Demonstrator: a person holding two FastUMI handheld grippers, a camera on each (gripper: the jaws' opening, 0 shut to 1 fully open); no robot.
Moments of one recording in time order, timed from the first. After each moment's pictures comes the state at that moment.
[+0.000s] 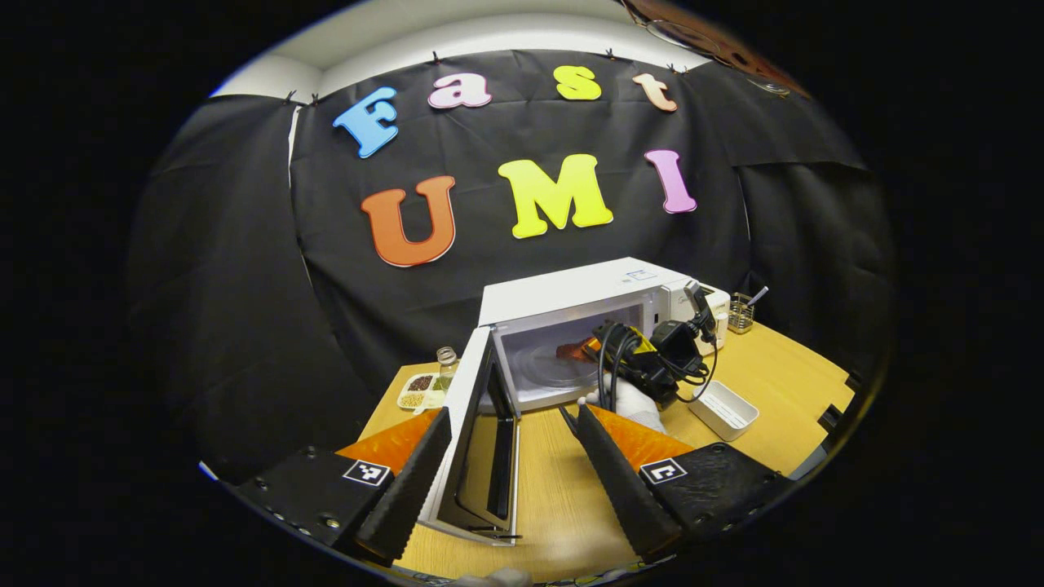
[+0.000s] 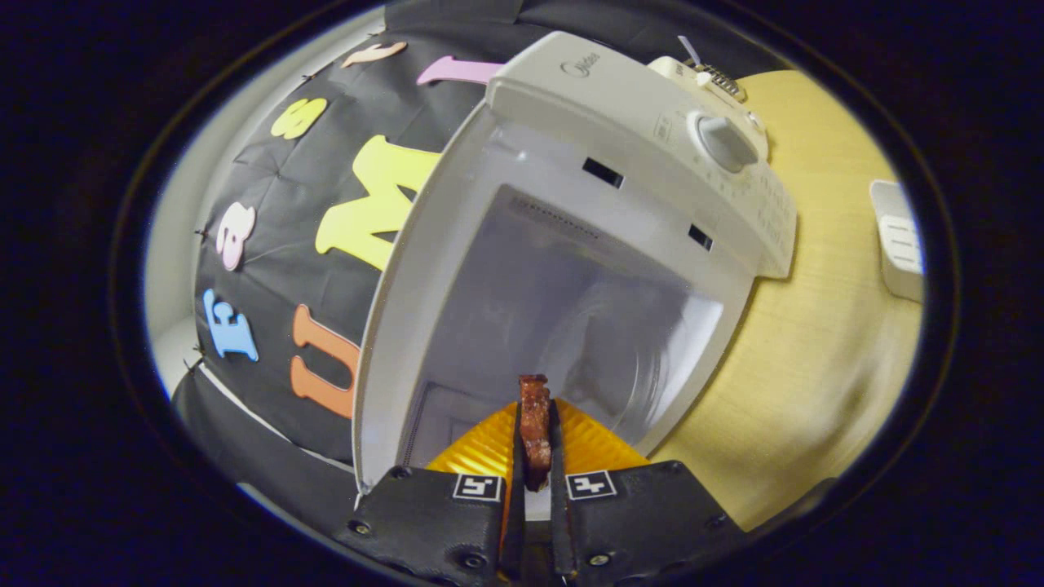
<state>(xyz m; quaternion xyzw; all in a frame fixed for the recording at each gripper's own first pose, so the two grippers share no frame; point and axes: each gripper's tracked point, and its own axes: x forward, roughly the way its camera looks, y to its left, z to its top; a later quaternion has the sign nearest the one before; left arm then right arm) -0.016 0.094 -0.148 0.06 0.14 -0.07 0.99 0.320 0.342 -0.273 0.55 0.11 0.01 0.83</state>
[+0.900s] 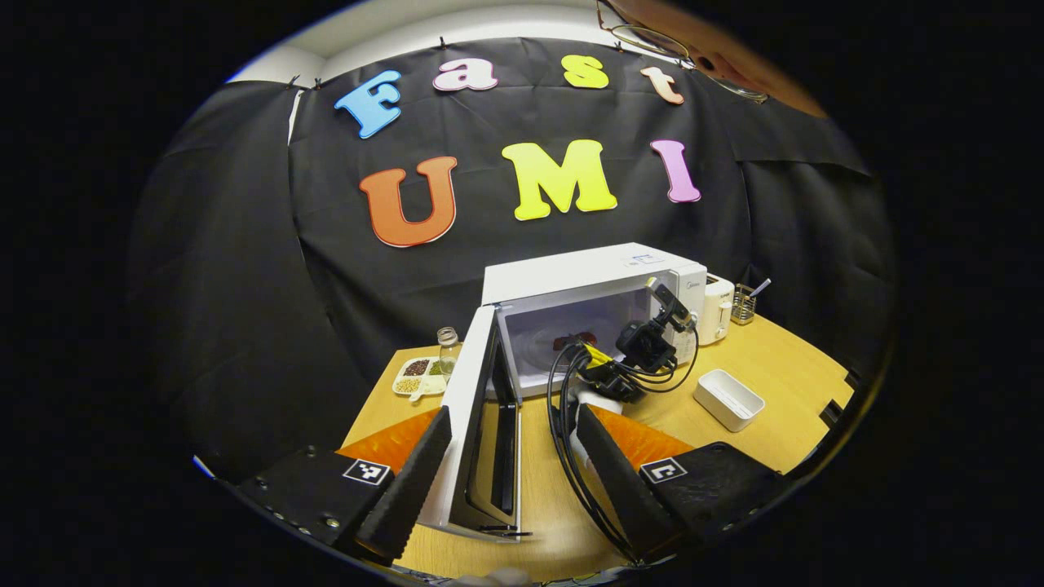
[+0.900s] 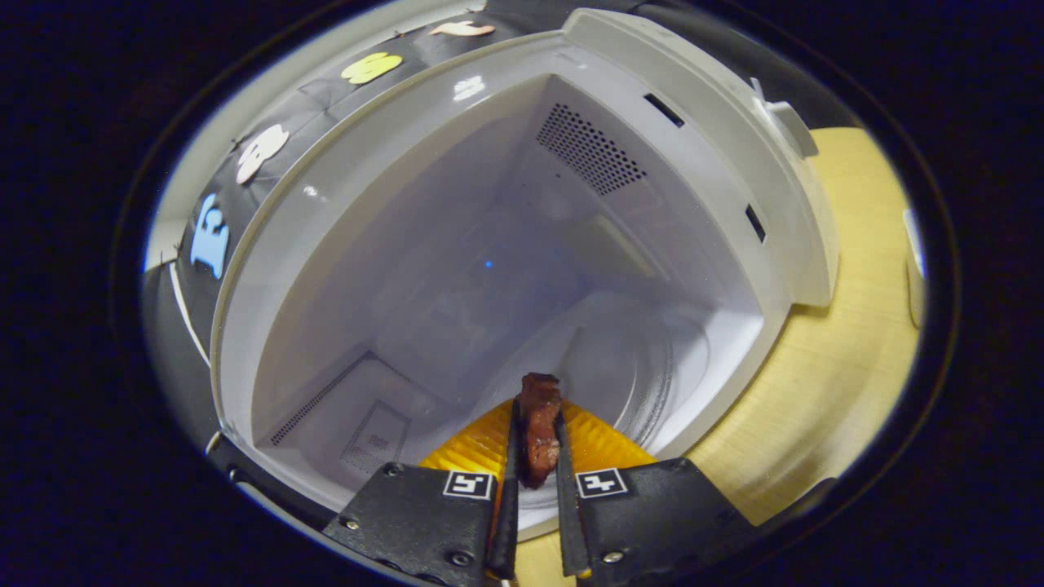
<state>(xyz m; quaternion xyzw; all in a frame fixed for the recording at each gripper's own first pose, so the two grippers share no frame) -0.009 0.099 -0.166 0.05 0.16 -0.08 0.98 0.365 0.344 -0.317 0.38 0.07 -0.03 0.92</state>
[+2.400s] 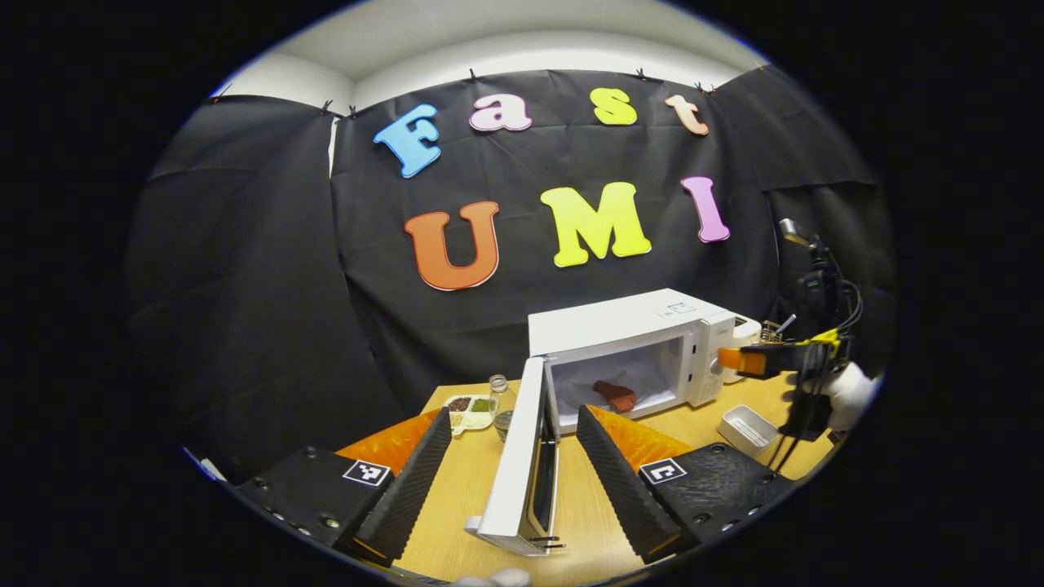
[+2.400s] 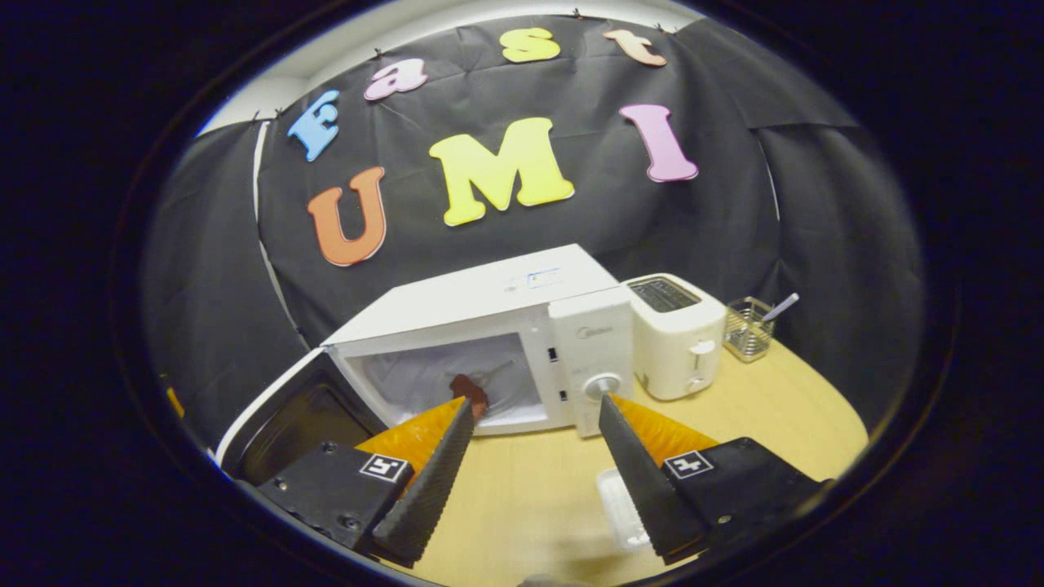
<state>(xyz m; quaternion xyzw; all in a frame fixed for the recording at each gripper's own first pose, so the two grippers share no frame) -0.015 0.153 -0.104 0.06 0.09 0.00 0.99 0.134 0.155 -0.193 0.08 0.15 0.03 0.98</state>
